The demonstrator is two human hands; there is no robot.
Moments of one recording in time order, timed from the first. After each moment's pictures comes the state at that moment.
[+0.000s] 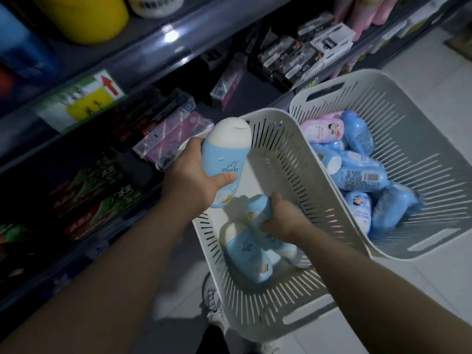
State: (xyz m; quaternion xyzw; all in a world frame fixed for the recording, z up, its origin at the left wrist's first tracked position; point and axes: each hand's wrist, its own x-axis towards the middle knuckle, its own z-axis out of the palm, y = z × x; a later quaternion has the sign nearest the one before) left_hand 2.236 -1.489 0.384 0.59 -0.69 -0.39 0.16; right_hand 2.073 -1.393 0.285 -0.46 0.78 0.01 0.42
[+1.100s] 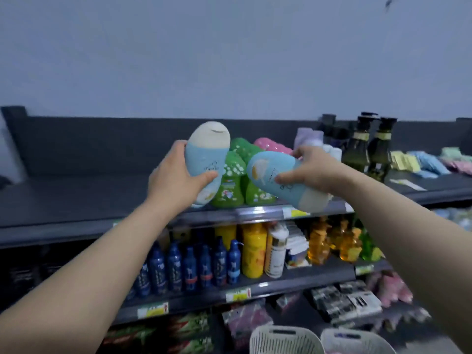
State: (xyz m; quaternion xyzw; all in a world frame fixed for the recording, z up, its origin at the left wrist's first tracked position) left_hand 2.414 -1.401 0.939 0.62 -0.62 -0.02 0.48; right_hand 2.165 -1.430 0.978 -0.73 0.59 -0.31 0.17
